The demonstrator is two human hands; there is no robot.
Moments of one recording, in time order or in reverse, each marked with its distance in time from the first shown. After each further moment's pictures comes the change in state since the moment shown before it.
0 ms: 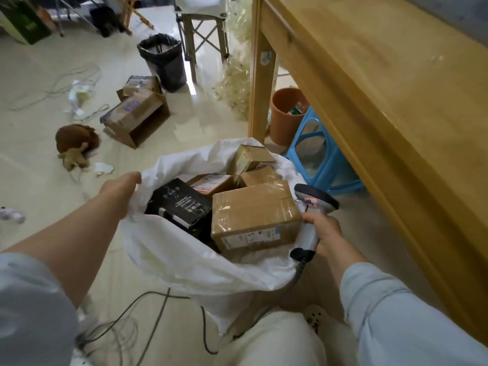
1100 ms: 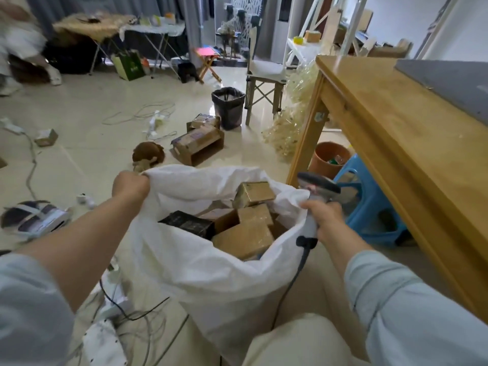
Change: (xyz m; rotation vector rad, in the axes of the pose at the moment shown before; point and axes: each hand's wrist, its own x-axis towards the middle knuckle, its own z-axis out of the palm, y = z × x) left_hand -0.033 -0.051 -0.177 0.027 0.271 0.268; right_hand -0.150 -0.028 0.080 -0.149 -0.137 -0.295
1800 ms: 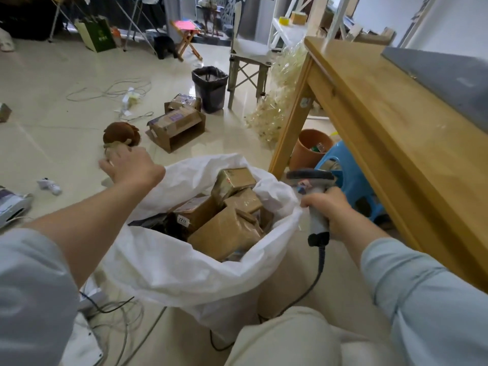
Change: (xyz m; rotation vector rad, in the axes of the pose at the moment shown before) left_hand -0.011 0.025 0.045 0.678 0.044 0.247; right_hand 0.009 -0.014 -0.032 -0.428 -0.034 -0.088
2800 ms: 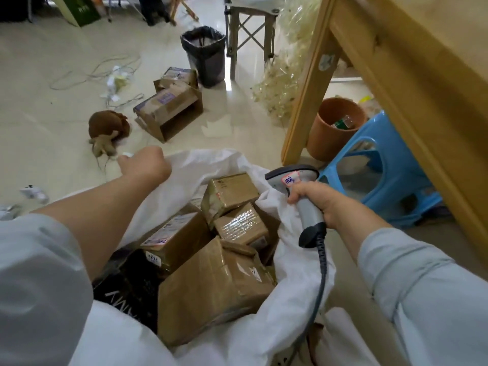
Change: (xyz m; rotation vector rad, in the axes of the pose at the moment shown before) left_hand 0.121 0.128 0.117 0.096 -0.143 0.168; right_hand 0.187 -0.012 0.051 0.172 -0.397 0.221
